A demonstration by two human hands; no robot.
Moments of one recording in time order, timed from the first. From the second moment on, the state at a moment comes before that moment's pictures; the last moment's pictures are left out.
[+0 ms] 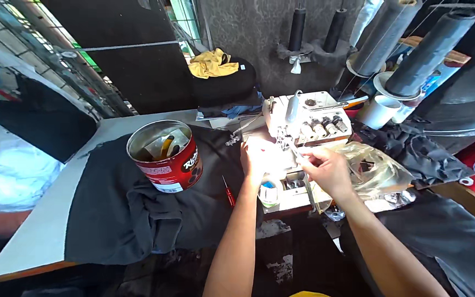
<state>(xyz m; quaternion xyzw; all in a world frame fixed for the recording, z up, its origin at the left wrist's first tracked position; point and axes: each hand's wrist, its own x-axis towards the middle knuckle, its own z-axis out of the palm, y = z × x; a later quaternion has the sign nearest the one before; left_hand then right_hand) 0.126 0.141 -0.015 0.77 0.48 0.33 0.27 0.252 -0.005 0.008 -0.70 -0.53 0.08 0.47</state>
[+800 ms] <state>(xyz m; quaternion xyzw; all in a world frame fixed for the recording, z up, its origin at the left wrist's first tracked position) 0.134 0.139 -0.006 0.76 0.52 0.27 0.27 0.236 0.037 -0.005 -0.75 -0.46 0.12 0.45</state>
